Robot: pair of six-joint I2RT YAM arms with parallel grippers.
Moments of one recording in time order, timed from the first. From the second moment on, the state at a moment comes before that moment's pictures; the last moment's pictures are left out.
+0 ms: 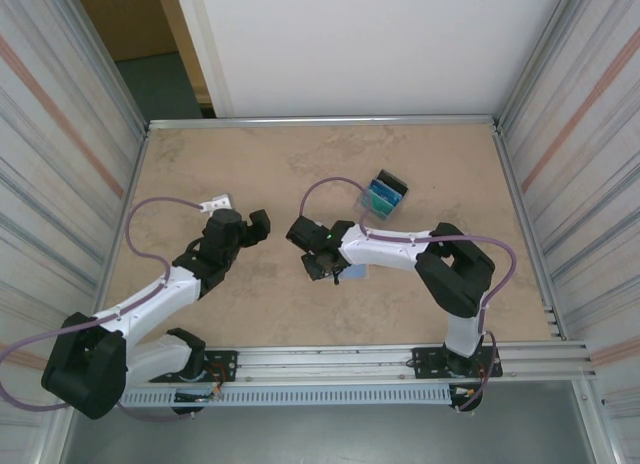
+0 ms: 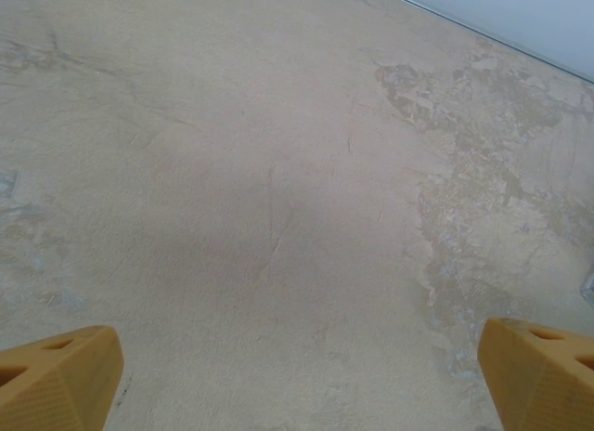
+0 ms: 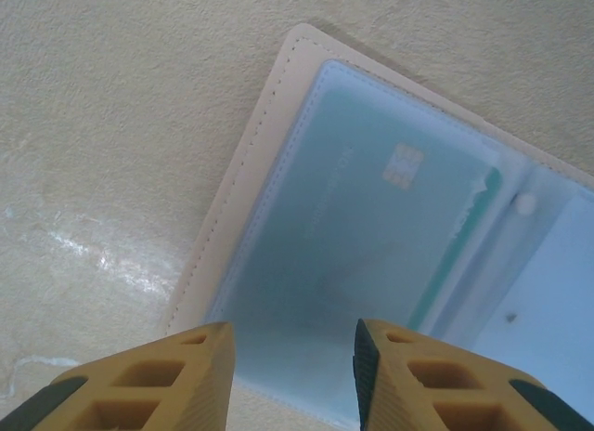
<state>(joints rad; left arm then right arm) -0.48 1.11 0.53 -0.01 -0.32 -0.61 1.00 1.86 1.23 -0.66 0.18 0.53</state>
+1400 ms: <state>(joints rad) -0.48 1.13 0.54 -0.01 -0.23 -0.57 0.92 1.81 1.13 -0.56 0.06 0.58</state>
